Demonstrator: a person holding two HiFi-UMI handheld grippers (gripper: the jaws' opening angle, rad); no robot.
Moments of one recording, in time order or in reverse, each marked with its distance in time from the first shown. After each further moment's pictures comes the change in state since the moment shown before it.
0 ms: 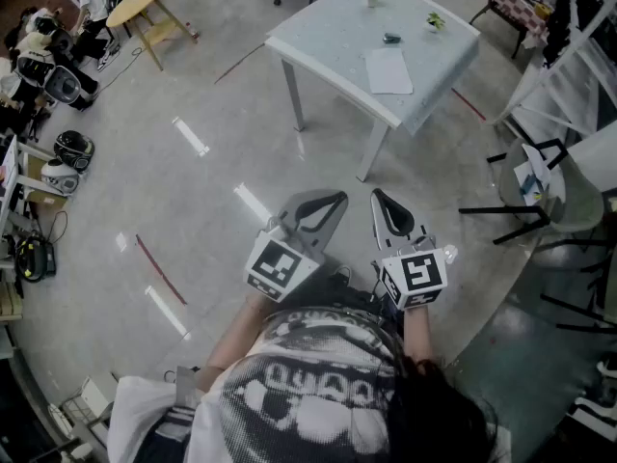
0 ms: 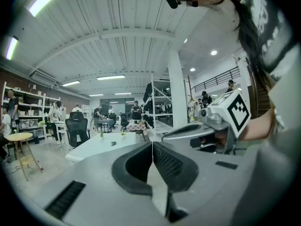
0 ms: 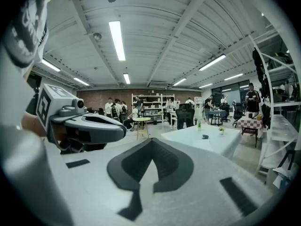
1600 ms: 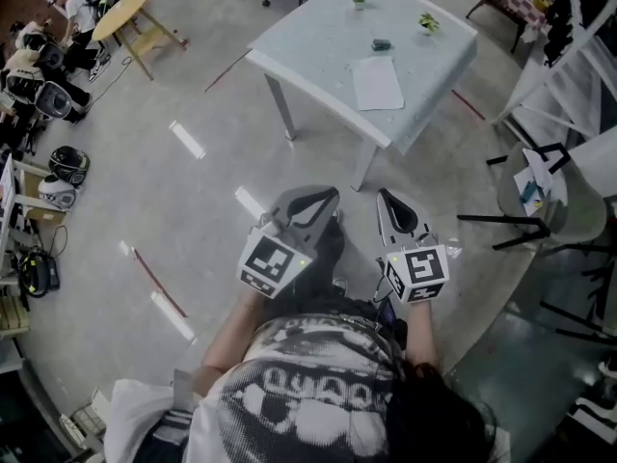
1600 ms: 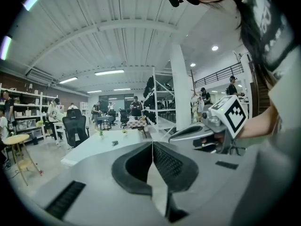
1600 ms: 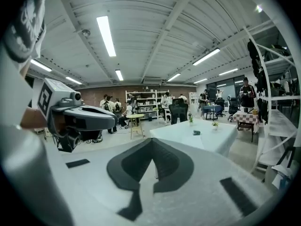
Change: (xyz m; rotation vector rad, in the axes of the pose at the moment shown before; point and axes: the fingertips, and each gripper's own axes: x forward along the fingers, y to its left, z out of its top) left arm 0.093 0.061 -0.007 0.016 0.056 -0.011; right arm 0.058 -0.106 -0.023 0.041 0.044 -0.045
